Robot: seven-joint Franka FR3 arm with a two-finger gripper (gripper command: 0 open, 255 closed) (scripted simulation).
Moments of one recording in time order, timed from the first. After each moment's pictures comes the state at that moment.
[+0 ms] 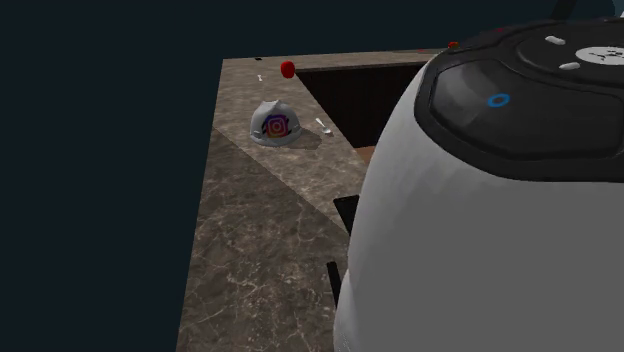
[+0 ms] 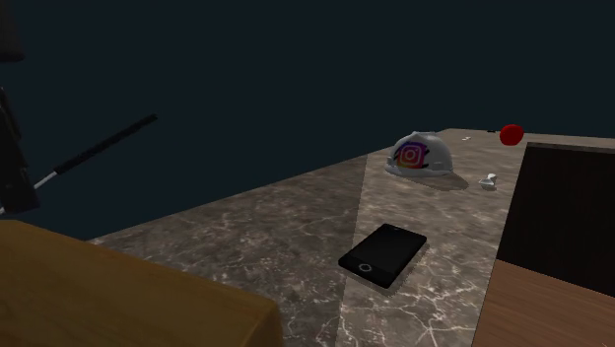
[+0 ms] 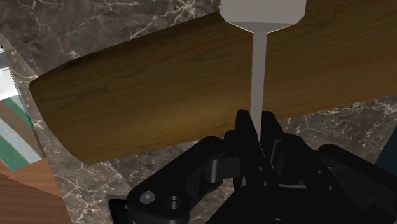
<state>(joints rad) 0.39 -0.22 0.85 -2.04 0.10 1.88 1.68</state>
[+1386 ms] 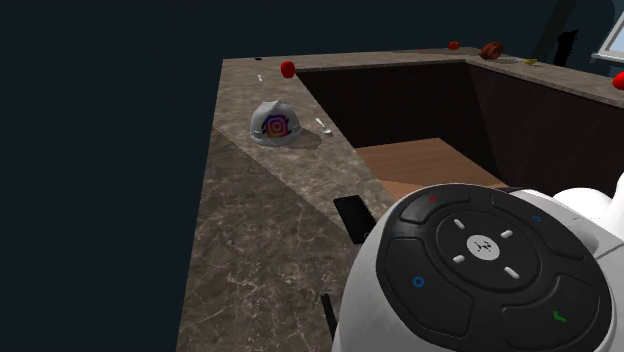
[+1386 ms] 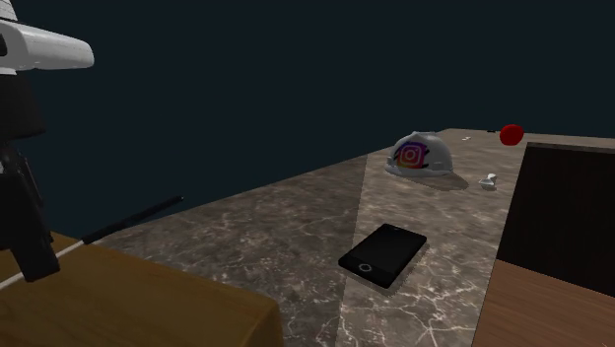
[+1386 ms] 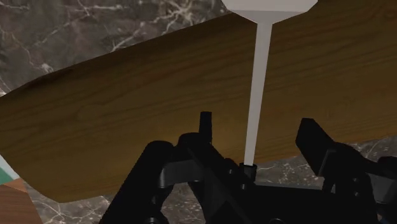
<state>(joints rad) 0.39 -0.17 0.88 -2.16 0.07 2.05 1.71</state>
